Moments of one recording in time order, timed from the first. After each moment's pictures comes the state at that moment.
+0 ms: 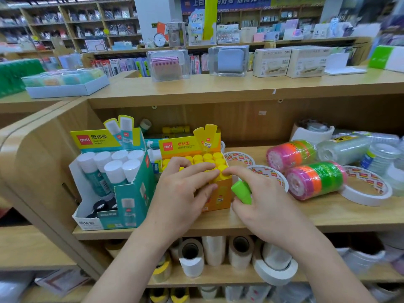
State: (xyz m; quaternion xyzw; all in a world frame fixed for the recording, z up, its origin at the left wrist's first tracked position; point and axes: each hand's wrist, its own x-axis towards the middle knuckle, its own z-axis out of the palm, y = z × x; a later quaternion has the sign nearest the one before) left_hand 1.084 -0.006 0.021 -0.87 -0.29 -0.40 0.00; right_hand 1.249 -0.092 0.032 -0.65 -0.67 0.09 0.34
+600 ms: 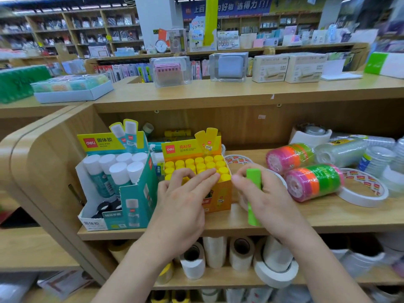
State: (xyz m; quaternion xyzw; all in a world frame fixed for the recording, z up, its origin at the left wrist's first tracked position) left_hand 1.077 -0.028 0.017 -0.90 -0.36 -0.26 0.01; right_hand 1.245 -0.091 0.034 -0.58 -0.55 0.27 0.53
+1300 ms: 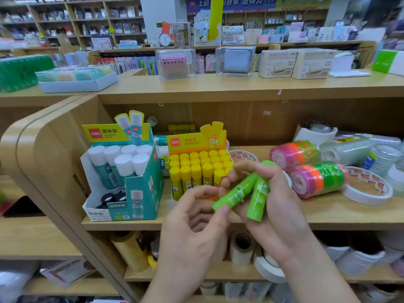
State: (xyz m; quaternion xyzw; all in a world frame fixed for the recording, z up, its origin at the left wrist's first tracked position) left_hand 1.082 -0.094 0.016 -0.63 -0.34 -0.52 -0.47; right_hand 1.216 -0.104 0.043 -0.29 -0.28 0.59 0.70
